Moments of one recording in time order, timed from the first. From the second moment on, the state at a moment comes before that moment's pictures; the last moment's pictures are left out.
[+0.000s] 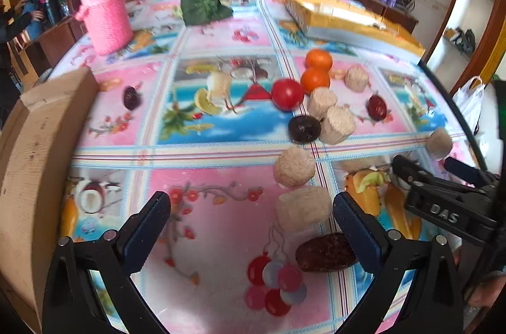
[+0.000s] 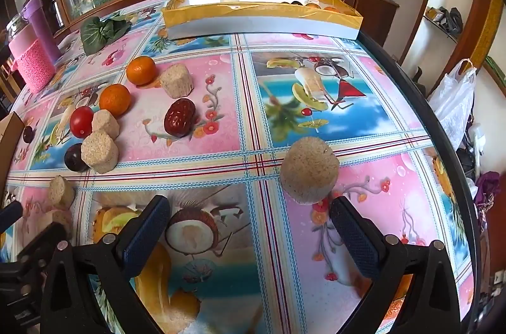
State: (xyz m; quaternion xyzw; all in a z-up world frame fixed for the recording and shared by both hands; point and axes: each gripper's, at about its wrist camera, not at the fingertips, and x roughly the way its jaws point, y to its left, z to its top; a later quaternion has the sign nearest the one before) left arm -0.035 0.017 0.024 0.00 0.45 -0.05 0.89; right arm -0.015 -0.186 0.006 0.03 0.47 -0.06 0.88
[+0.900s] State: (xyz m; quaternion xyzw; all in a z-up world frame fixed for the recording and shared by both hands) left arm -0.124 0.072 0.107 -0.05 0.28 0.00 0.96; right arm -0.091 -0.154 0.062 0.04 0.37 -0.04 0.93
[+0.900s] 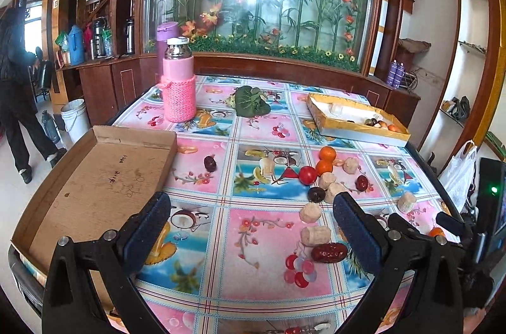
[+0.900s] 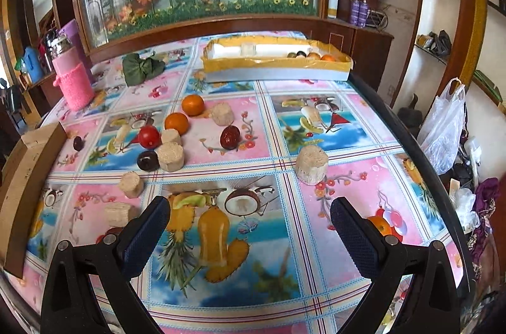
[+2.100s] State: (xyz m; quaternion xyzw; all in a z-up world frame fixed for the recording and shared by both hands) left arm -0.121 0.128 0.100 -0.09 0.27 0.06 0.96; right arm -0.126 -0.133 0.069 0.03 0.33 -0.01 0.94
